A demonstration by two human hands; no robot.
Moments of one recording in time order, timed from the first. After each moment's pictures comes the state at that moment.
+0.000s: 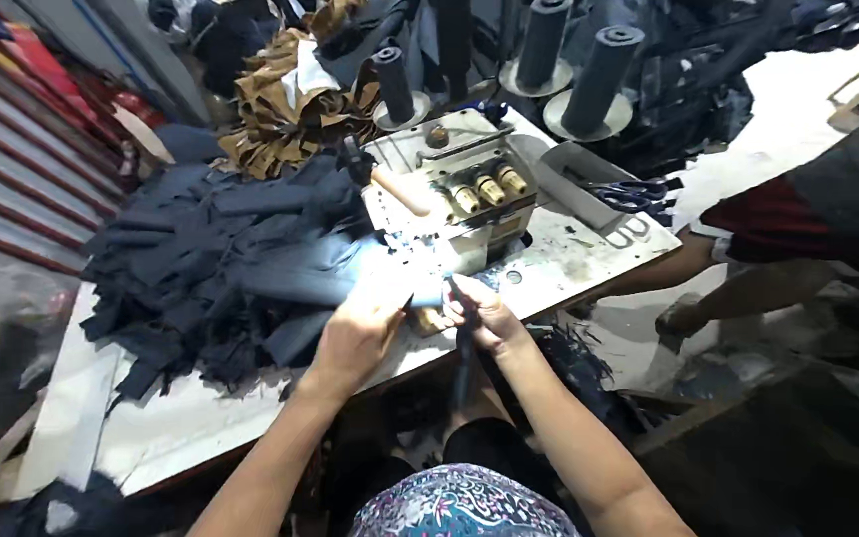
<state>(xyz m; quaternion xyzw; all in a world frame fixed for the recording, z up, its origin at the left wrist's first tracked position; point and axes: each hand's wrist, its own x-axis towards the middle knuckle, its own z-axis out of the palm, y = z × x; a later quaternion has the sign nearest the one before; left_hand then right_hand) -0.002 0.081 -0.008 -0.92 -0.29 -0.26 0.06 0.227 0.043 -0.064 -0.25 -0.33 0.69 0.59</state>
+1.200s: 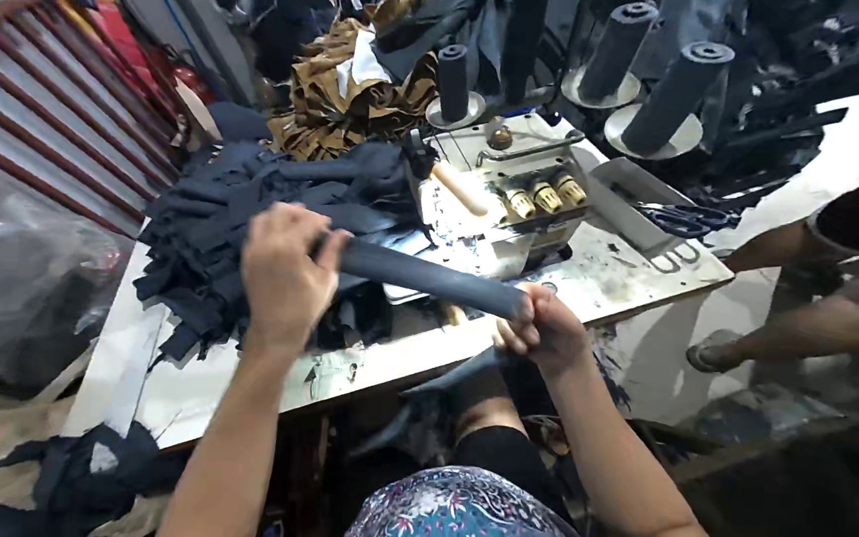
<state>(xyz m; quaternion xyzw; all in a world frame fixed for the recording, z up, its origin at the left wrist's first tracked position) -0.053 0.100 0.083 -0.81 -0.49 -0.32 0.04 0.238 0.022 -0.026 -0.07 -0.47 0.67 0.57</state>
